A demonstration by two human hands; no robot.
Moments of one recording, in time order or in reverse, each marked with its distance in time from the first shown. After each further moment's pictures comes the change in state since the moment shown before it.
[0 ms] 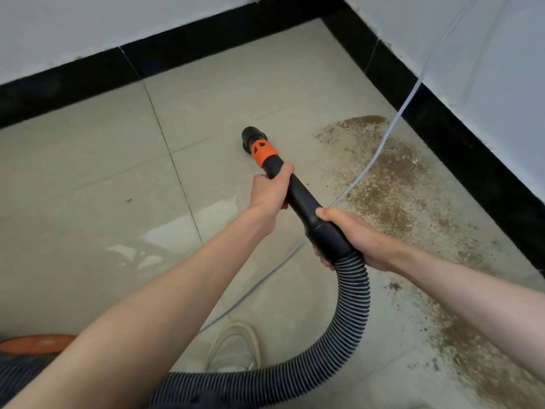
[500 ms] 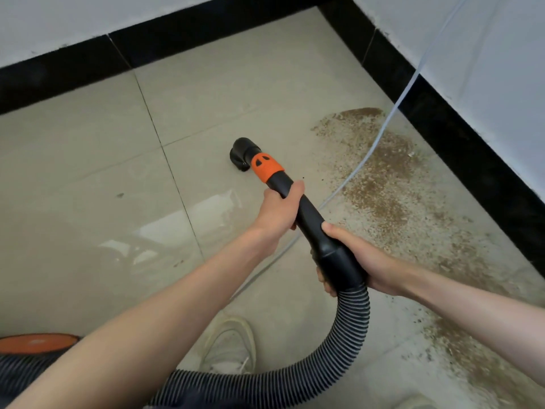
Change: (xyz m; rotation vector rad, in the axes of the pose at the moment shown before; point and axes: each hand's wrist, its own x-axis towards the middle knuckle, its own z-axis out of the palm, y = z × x) left_hand -0.028 -0.027 0.002 0.136 -0.166 0.075; right_hand -0.019 0.031 -0.003 0.104 -0.145 0.150
